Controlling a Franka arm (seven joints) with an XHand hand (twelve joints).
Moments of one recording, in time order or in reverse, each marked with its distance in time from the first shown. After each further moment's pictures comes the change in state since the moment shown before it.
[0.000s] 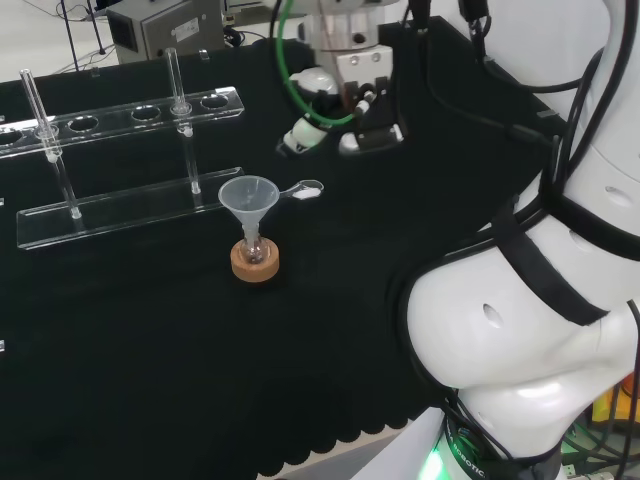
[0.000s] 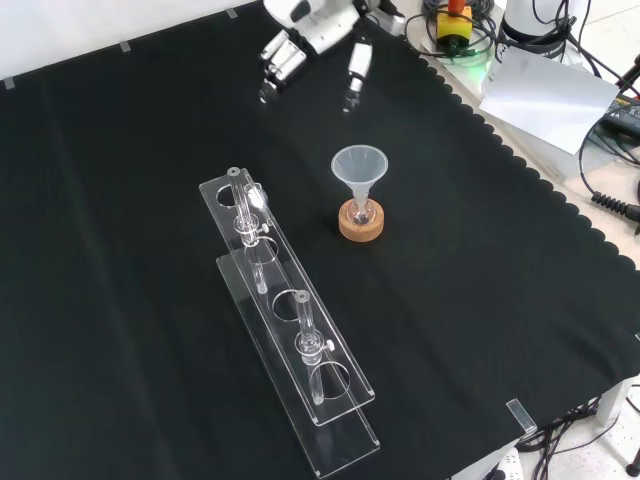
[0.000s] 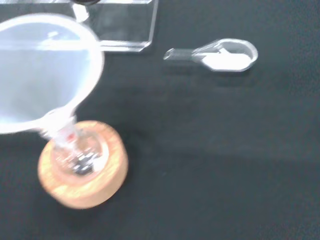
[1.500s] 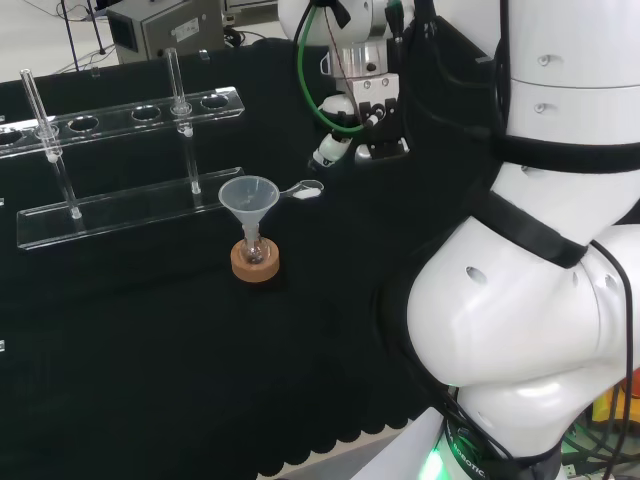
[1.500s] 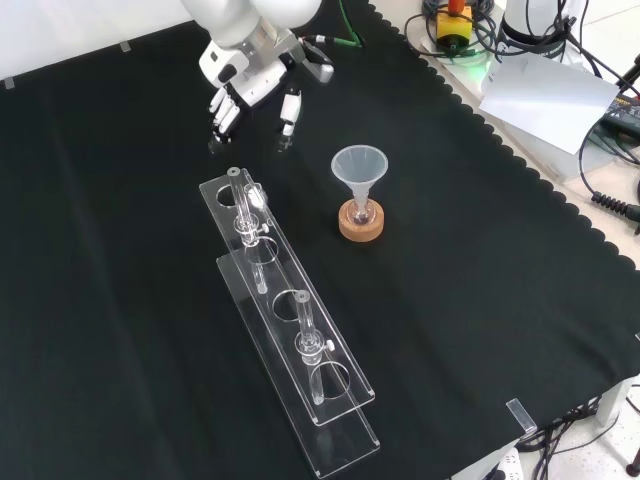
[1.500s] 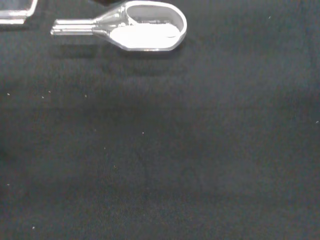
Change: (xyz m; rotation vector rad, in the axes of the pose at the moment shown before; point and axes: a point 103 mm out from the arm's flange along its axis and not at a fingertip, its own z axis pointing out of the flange) arm -0.070 0.114 0.067 0.109 -0.003 0.050
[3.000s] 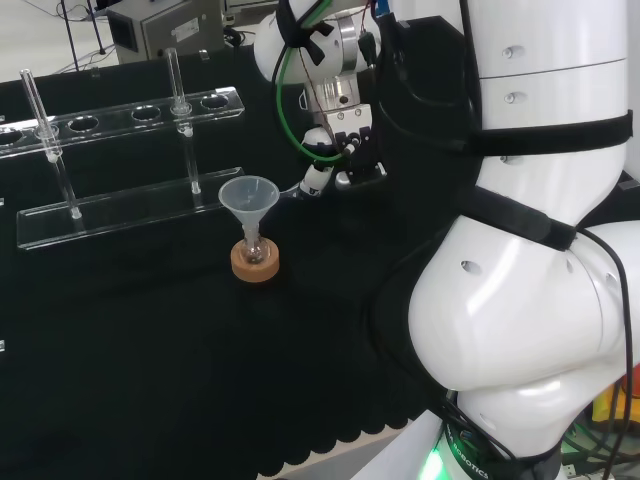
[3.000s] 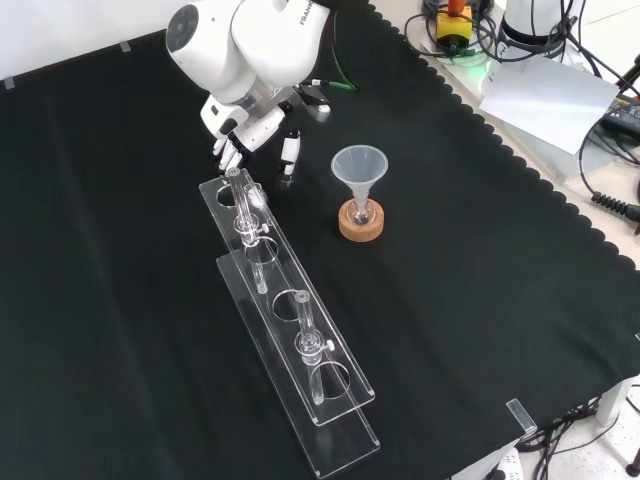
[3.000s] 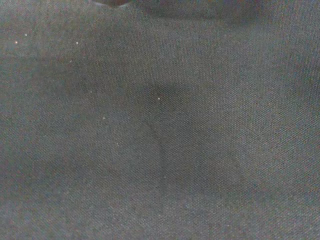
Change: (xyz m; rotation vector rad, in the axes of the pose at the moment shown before) arm 0.017 0.040 0.047 0.072 -0.058 -0.007
